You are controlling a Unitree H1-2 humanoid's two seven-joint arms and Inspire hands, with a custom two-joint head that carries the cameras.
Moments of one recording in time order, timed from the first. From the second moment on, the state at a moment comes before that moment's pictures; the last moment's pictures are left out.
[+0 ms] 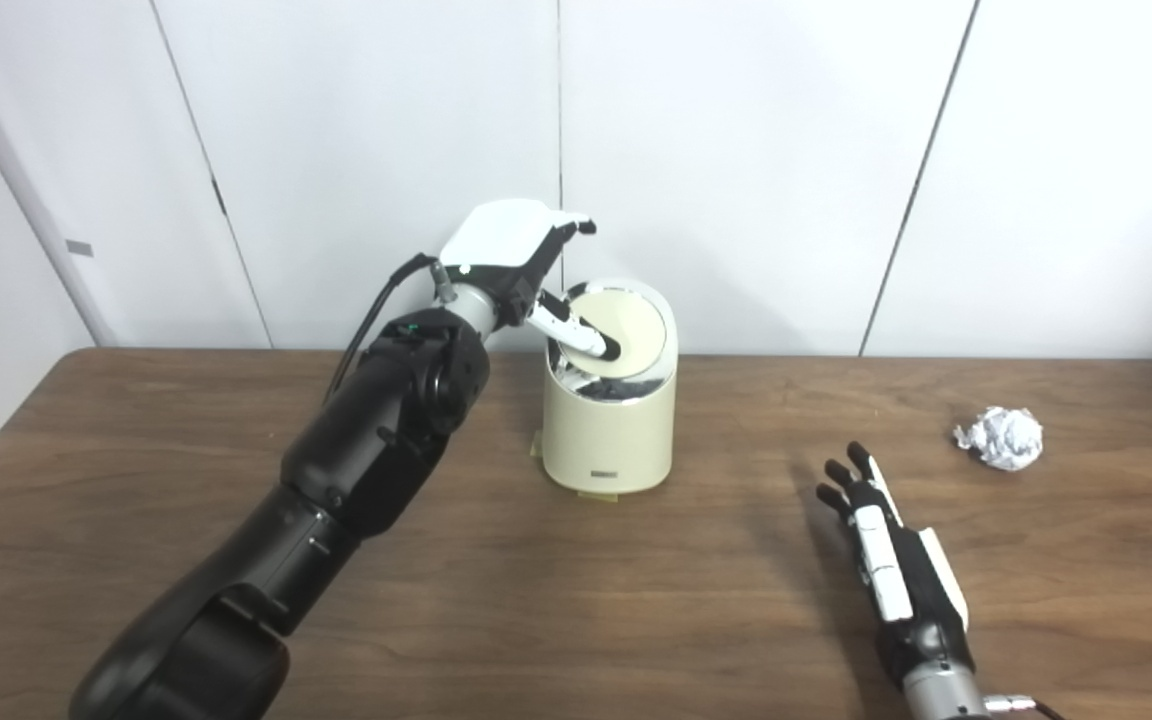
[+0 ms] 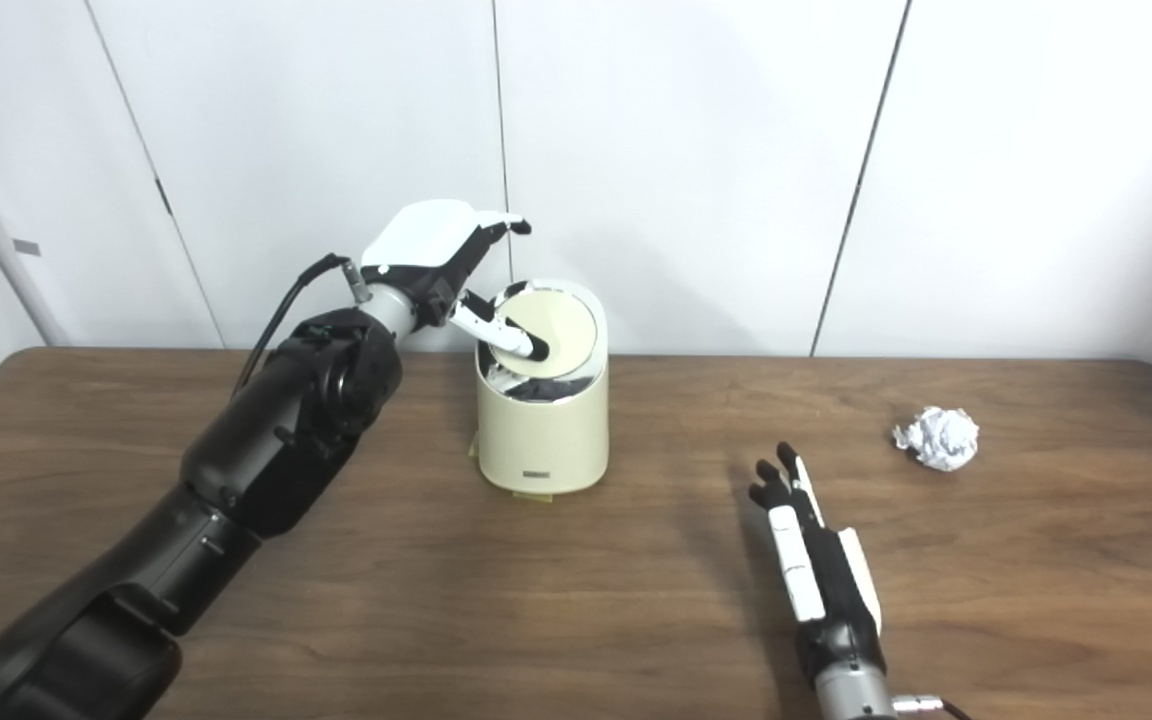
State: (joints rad) left arm -0.89 0.28 -0.50 0.37 0.84 0.23 -0.19; right arm -0.02 -0.04 -0.01 -0.11 -0.06 0.11 -0.01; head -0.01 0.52
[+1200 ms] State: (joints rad) left arm -0.78 0.16 0.08 -0.08 0.28 0.46 -0.32; right arm -0.03 -0.04 -0.01 -0.13 -0.05 0.15 -0.01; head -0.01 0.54
